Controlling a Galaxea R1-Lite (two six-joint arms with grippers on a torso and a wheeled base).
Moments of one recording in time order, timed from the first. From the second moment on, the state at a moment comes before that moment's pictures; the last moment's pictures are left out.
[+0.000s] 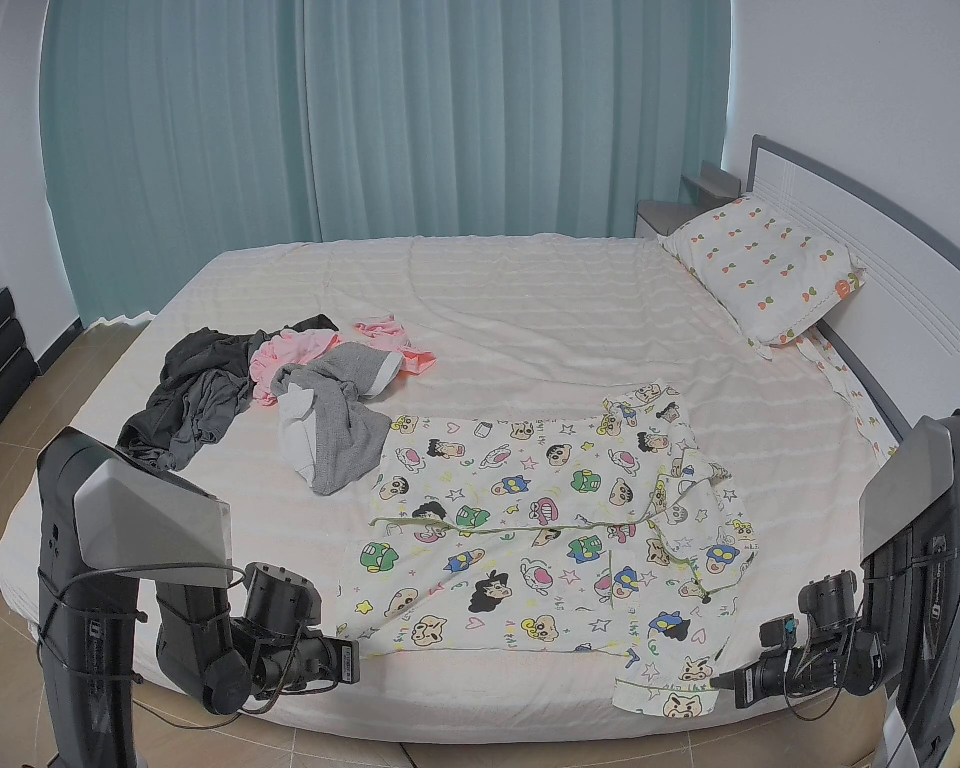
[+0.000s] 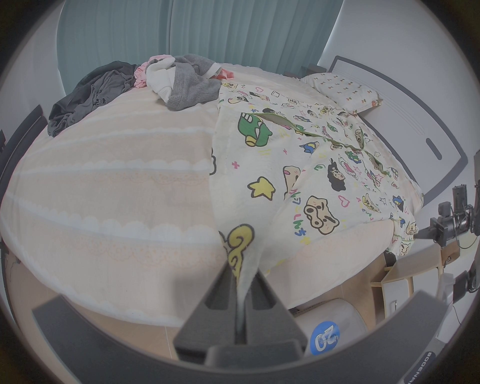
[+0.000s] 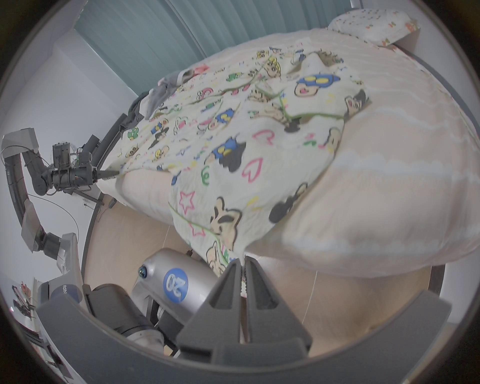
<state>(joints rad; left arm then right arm) -0.37 2.37 -0.35 -1.14 0.01 -0.28 0.07 2.43 -0.02 -1.39 0.38 -0.04</state>
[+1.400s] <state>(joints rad) -0.39 2.34 -0.47 -1.30 0.14 -0.38 0.03 2.25 -0.02 -1.49 0.50 0.21</state>
